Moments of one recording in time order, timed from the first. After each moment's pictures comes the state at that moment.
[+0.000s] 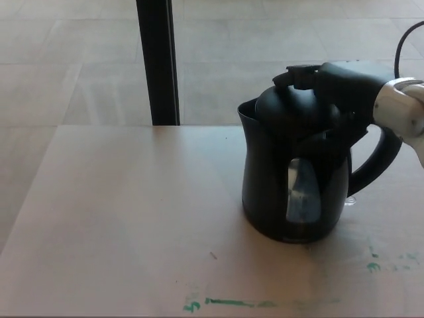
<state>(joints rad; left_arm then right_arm) 0.06 0.66 0.46 1.24 -0.22 0.08 -0.46 -1.06 -0.59 0.52 0.59 -0.47 -0.07 0.40</state>
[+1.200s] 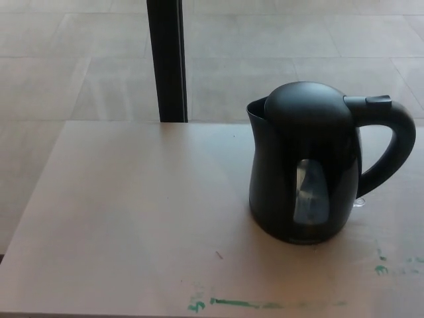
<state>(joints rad) 0.09 0.65 0.46 1.23 -0.22 0.08 -0.46 -0.70 -0.87 -0.50 0.54 -0.05 0.12 0.64</state>
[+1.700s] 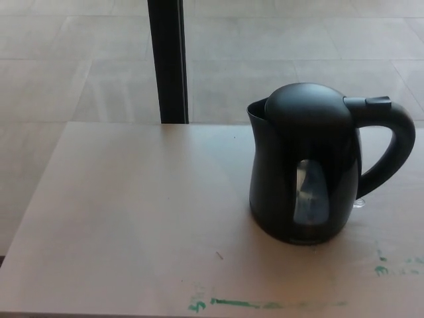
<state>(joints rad) 0.10 0.65 0.46 1.23 -0.22 0.08 -0.46 -0.15 -0.75 -0.97 0.58 0.09 0.11 0.63</state>
